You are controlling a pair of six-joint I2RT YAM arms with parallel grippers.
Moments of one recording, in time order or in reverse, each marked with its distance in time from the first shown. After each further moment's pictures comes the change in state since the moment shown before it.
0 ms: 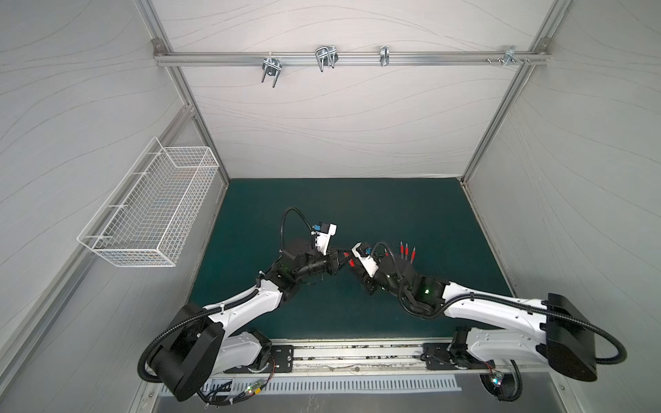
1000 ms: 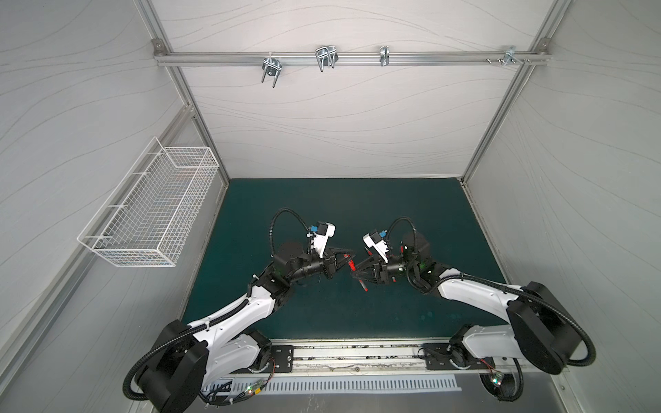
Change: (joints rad) left arm -0.002 -0.117 -0.016 0.029 0.077 0.061; right arm -0.389 0.159 -0.080 0.412 -1.149 0.360
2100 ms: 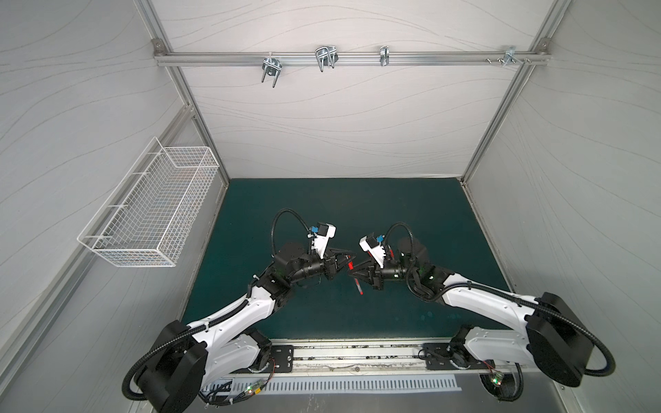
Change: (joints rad) left arm -0.006 -0.018 -0.001 -0.048 -0.059 -0.005; right arm 0.117 -0.119 0.013 -0.183 0.354 -0.162
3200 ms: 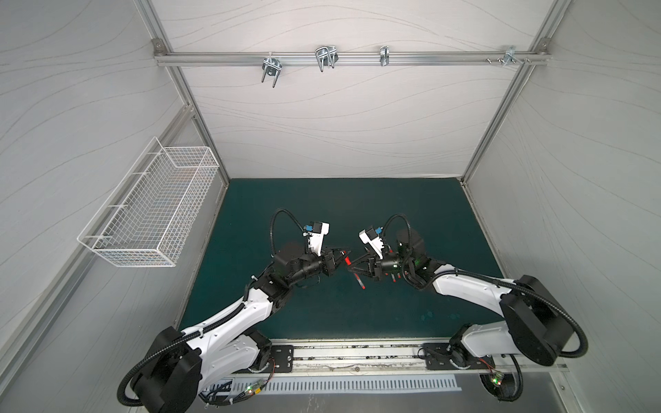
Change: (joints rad) left arm 0.010 -0.030 0.008 -0.076 -0.138 -0.080; right arm -0.119 0.162 0.034 0.164 -0.275 0.126
